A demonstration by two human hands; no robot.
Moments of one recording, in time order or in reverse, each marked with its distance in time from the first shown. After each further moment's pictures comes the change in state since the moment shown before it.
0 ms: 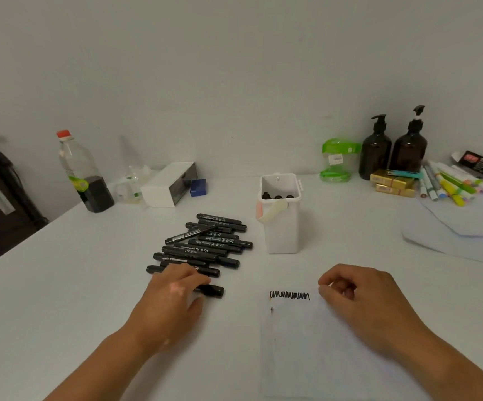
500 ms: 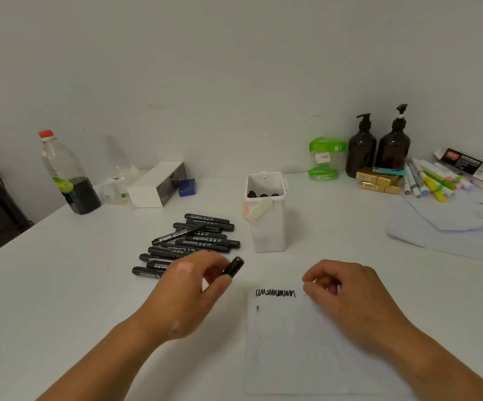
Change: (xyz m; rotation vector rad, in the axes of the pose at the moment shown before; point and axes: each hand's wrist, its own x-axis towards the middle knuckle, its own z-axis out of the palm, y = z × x) left_hand 0.023 0.054 -0.017 -0.368 0.008 -0.008; right_hand -0.003 -0.005 -0.005 0.050 -0.012 -0.010
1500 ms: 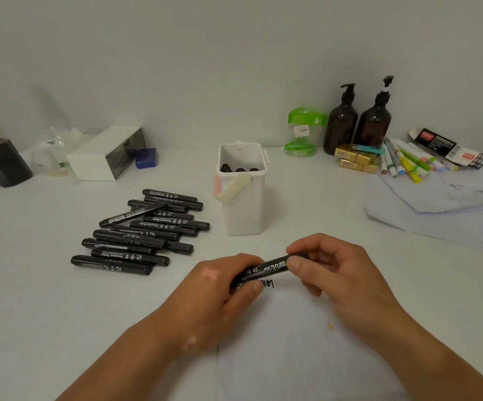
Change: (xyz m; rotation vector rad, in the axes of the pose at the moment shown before) left_hand 0.022 0.017 0.064 -0.240 -0.191 0.200; right_hand 0.006 -0.008 -0.002 0.580 -0.021 0.135
